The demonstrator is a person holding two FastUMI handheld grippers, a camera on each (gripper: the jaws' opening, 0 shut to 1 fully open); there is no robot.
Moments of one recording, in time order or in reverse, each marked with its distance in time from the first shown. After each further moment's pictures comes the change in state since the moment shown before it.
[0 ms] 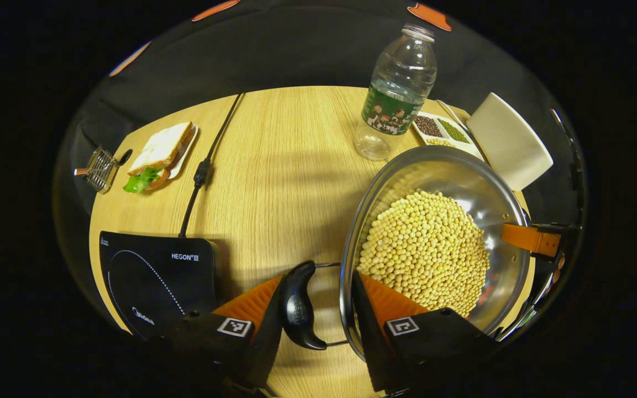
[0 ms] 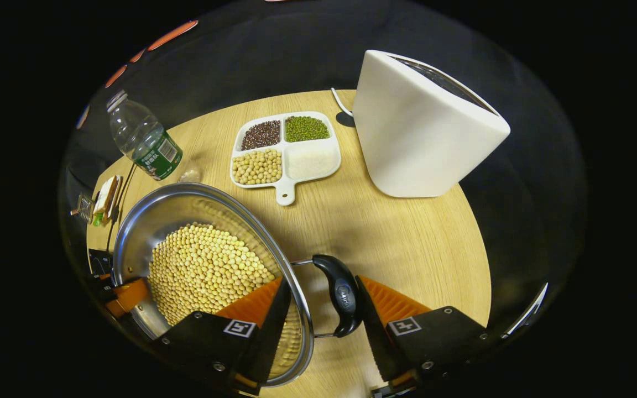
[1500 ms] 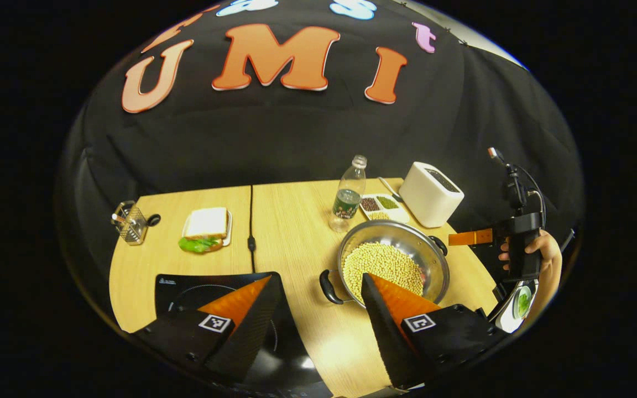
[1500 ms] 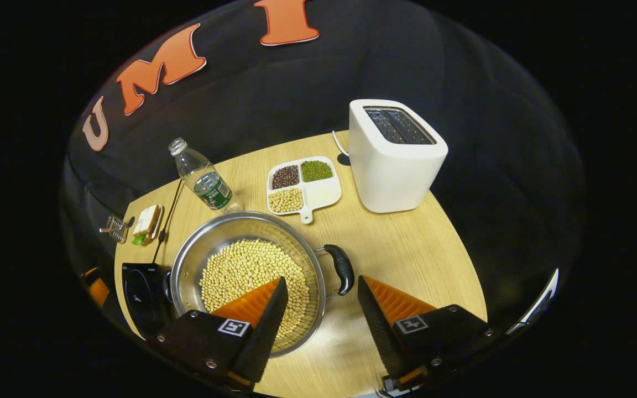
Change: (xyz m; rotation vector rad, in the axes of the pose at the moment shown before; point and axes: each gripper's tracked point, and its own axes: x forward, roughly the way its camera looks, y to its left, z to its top) left arm -0.181 0.038 0.029 0.095 -0.381 -0.192; right arm -0.097 -0.003 0.003 0.083 -0.162 0.104
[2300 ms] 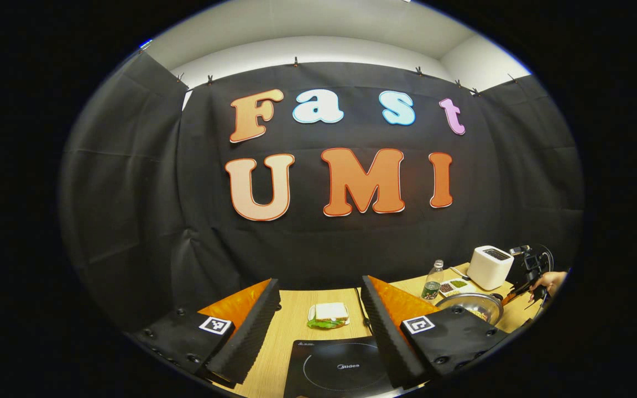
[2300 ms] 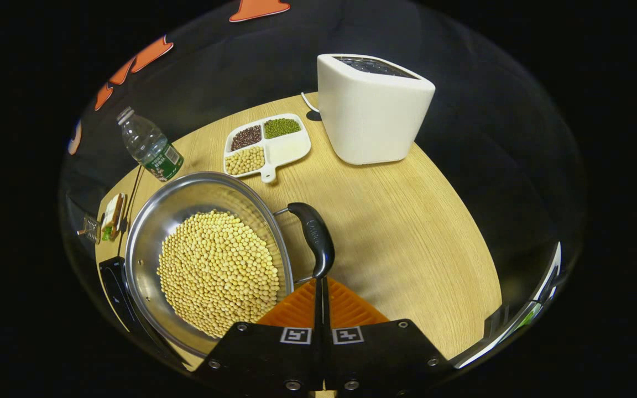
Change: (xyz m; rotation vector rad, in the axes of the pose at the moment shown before) left arm -0.243 0.149 0.097 0.087 -0.658 0.357; right arm 0.052 -0.020 -0.056 0.087 0.111 -0.108
